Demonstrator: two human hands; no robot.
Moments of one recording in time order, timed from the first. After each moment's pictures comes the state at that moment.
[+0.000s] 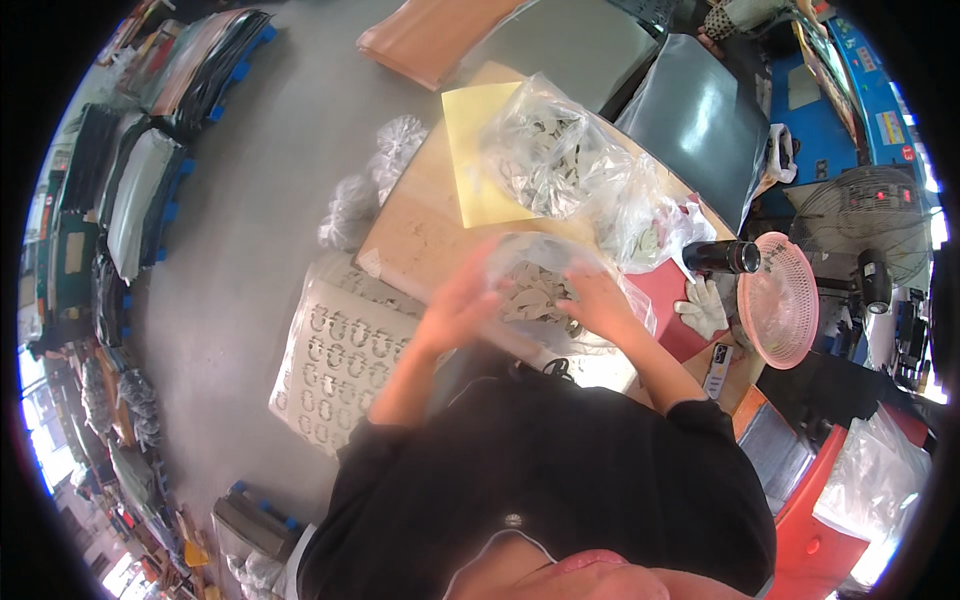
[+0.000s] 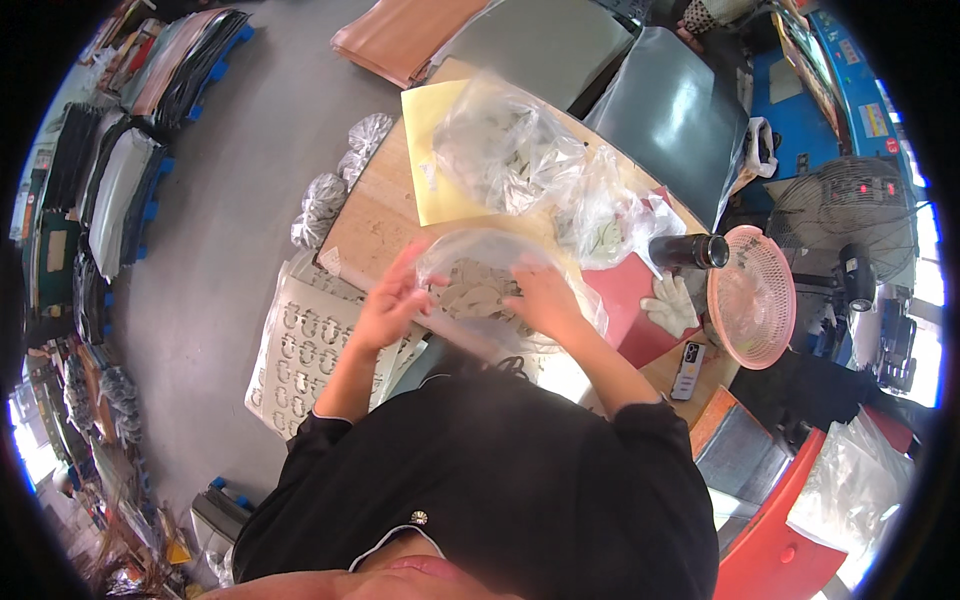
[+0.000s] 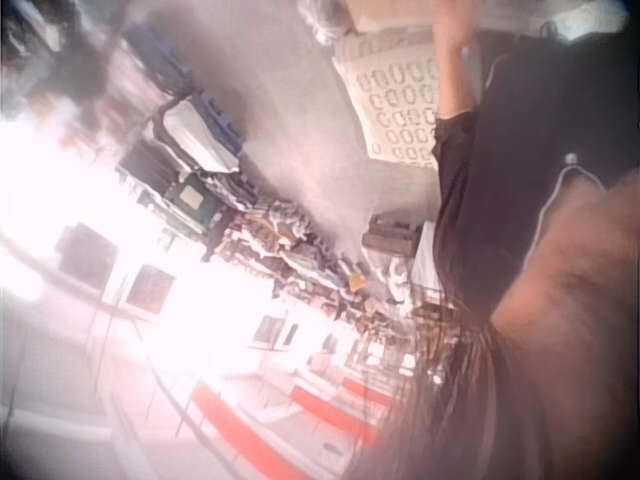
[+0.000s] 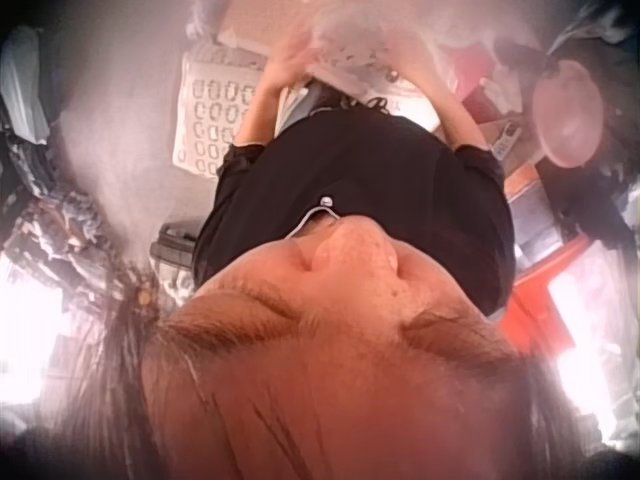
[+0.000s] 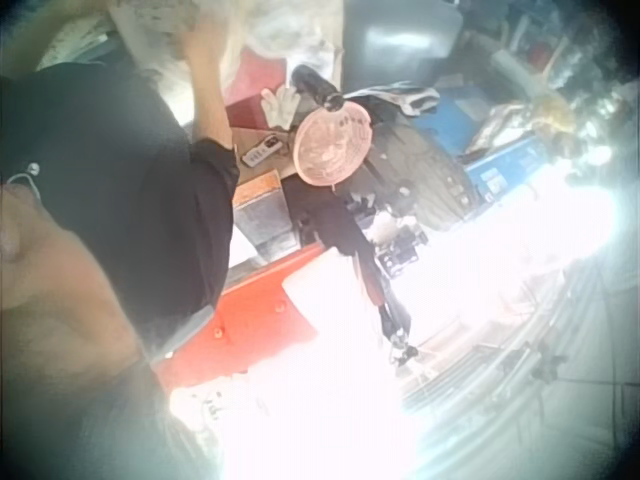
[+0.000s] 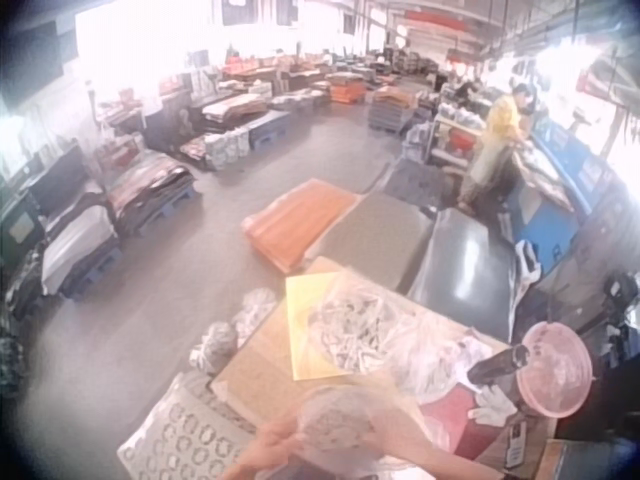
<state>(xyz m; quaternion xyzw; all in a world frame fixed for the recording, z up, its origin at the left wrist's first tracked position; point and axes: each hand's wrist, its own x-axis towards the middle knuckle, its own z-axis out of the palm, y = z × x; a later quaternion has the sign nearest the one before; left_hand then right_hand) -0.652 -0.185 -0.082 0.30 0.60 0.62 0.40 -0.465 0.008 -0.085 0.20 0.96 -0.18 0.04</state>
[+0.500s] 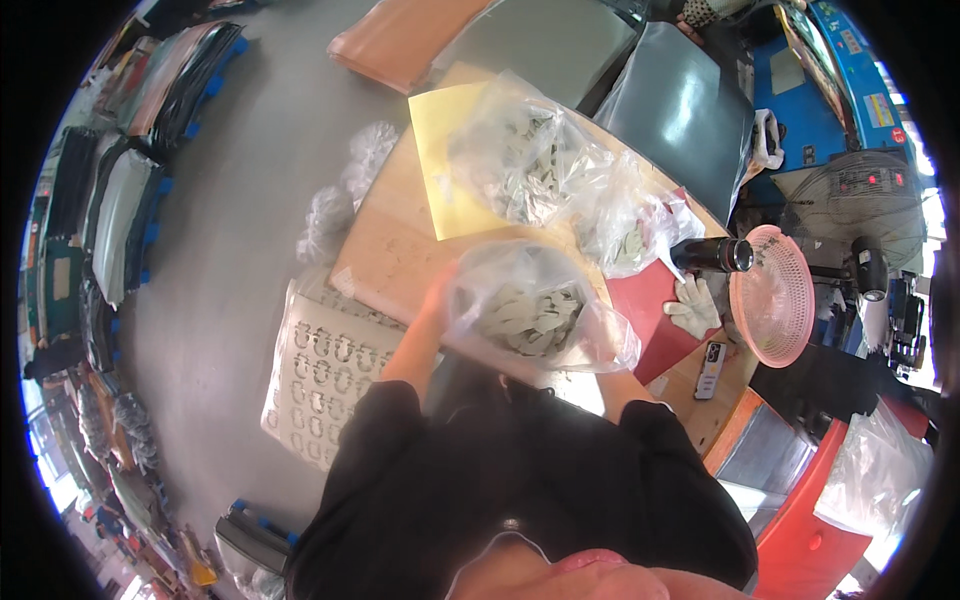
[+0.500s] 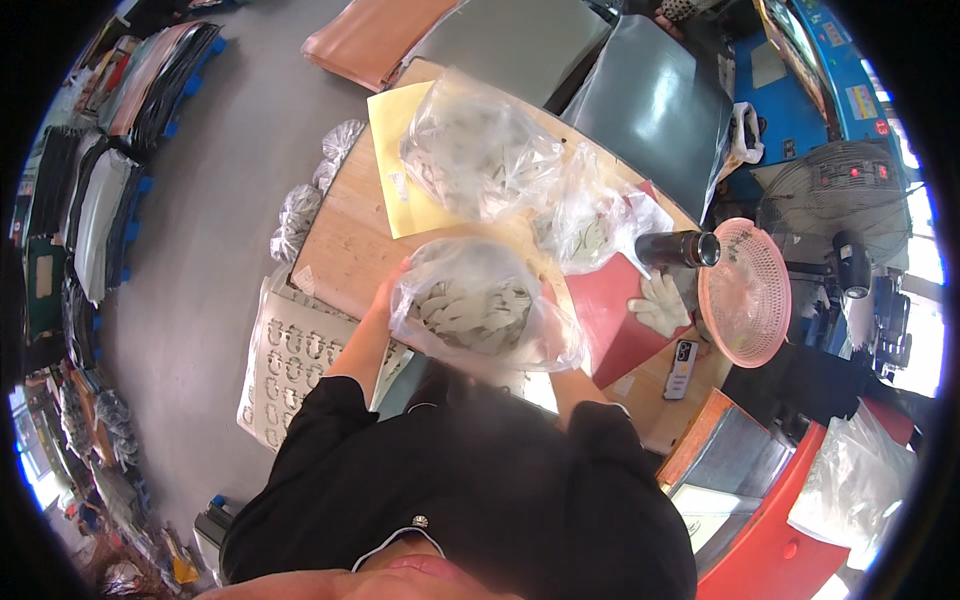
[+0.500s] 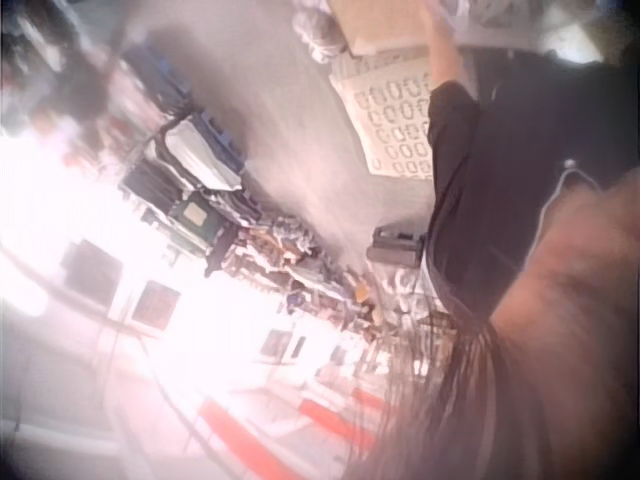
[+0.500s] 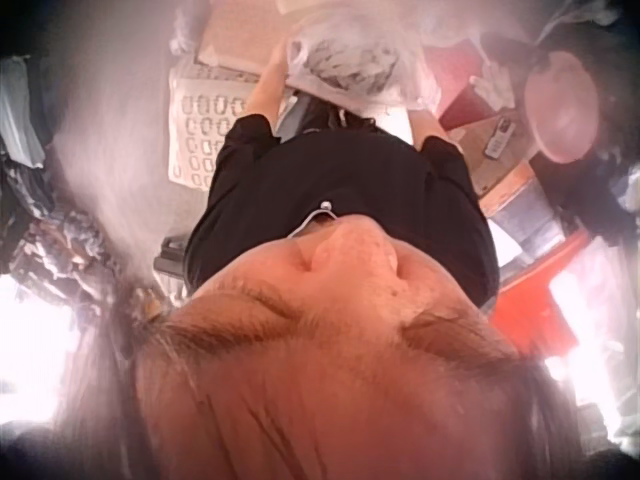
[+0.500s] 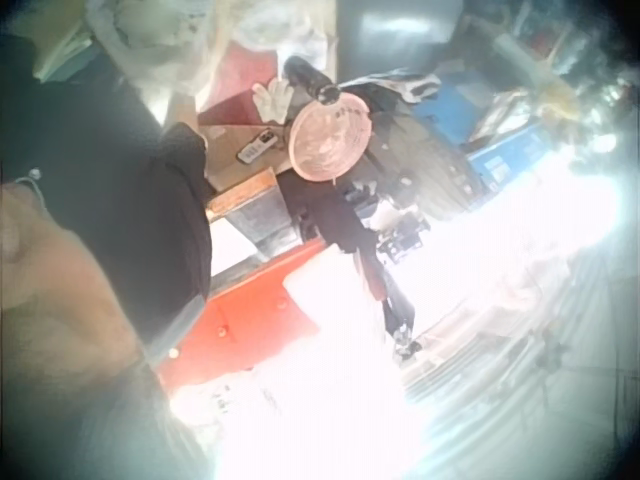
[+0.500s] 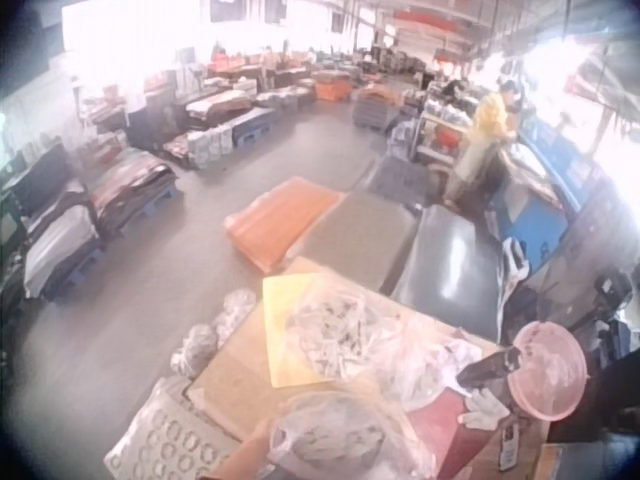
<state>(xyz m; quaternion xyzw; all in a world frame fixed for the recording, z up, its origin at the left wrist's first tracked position) -0.658 -0.148 -0.281 -0.15 0.44 0.62 0.63 -0.376 0.017 -0.253 0.46 0.54 -0.69 -0.14</state>
